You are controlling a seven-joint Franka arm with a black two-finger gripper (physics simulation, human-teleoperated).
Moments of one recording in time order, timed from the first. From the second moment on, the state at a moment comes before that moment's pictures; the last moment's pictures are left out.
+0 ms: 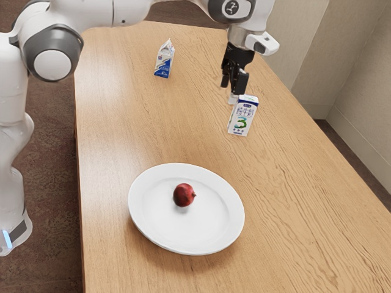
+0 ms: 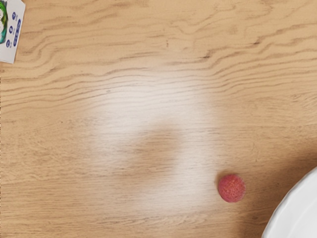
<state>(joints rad) -0.41 0.16 0.52 -1.33 -0.10 1.48 0.18</state>
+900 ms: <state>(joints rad) -0.44 -0.06 0.03 -1.81 0.10 1.66 0.26</state>
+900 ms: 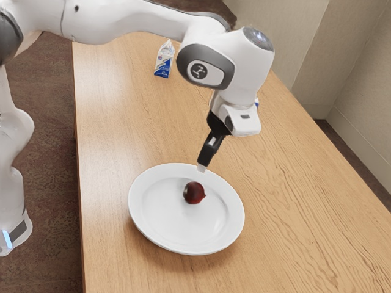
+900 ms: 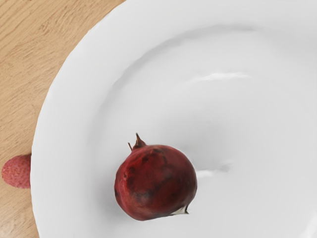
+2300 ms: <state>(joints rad) -0.41 -0.11 0.04 -2.15 0.00 2.07 0.39</state>
